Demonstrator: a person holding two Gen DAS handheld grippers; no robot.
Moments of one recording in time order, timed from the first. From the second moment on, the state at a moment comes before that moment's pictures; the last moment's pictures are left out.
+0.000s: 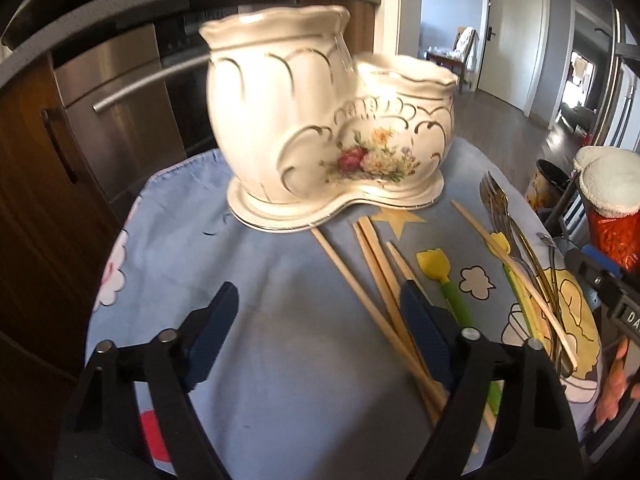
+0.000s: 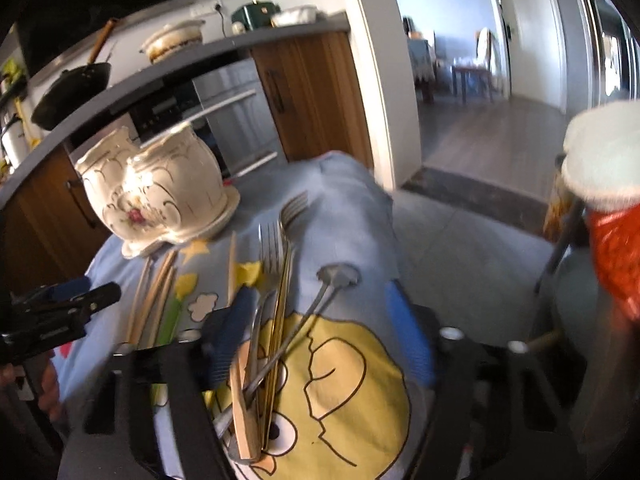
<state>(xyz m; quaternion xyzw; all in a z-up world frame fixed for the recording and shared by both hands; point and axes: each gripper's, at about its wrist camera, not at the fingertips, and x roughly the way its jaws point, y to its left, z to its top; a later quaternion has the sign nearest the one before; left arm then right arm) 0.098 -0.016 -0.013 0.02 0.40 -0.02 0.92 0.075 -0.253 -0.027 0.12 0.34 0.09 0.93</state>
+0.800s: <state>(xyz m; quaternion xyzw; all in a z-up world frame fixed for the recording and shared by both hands) 0.137 -0.030 -0.036 0.07 0.45 -0.02 0.89 0.109 -0.231 -0.039 0.13 0.40 0.08 0.90</state>
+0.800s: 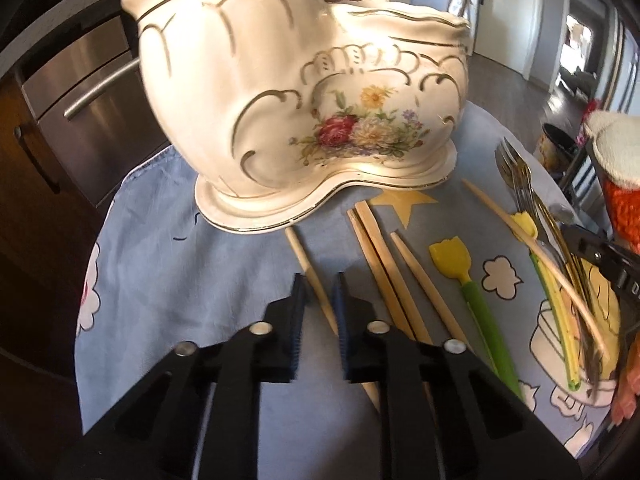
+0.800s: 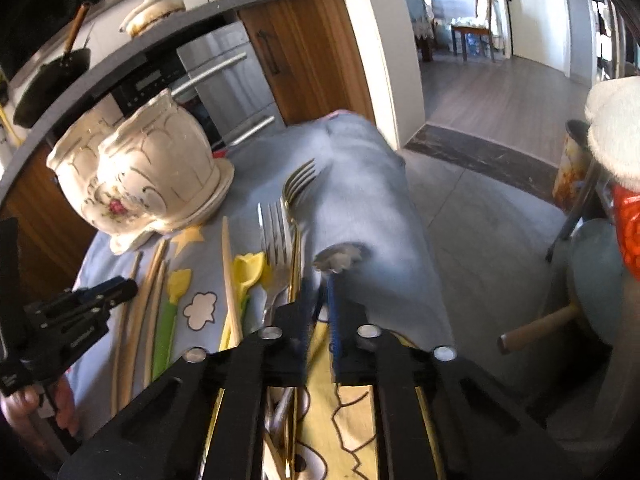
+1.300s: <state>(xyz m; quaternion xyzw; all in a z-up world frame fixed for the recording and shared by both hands) 0.092 -0.004 -0.011 0.06 0.40 -0.08 0.91 0.079 -0.212 0.005 0.07 0.31 0.12 0.94</state>
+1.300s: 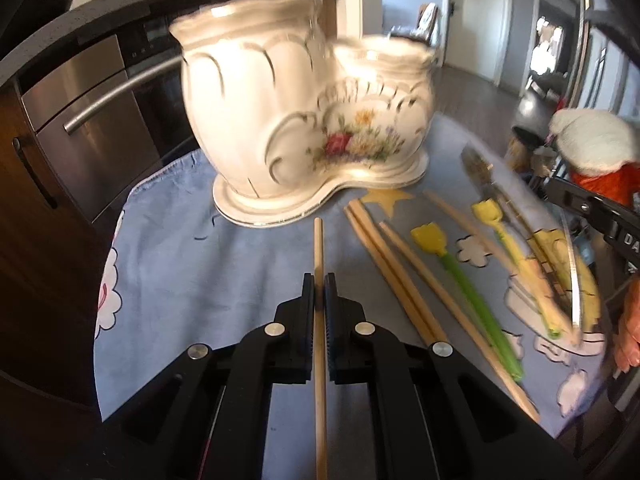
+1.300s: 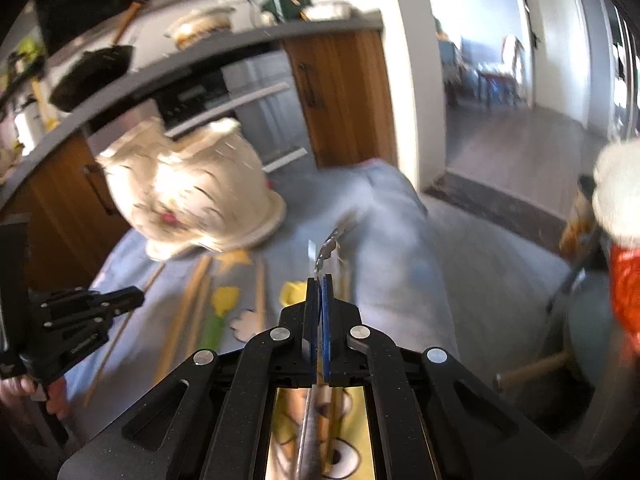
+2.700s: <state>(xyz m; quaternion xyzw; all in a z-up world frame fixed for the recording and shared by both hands) 0.175 0.003 0.166 0.03 0.02 -0.05 1.00 0.186 -0.129 0.128 0.06 0.05 0.13 0.99</state>
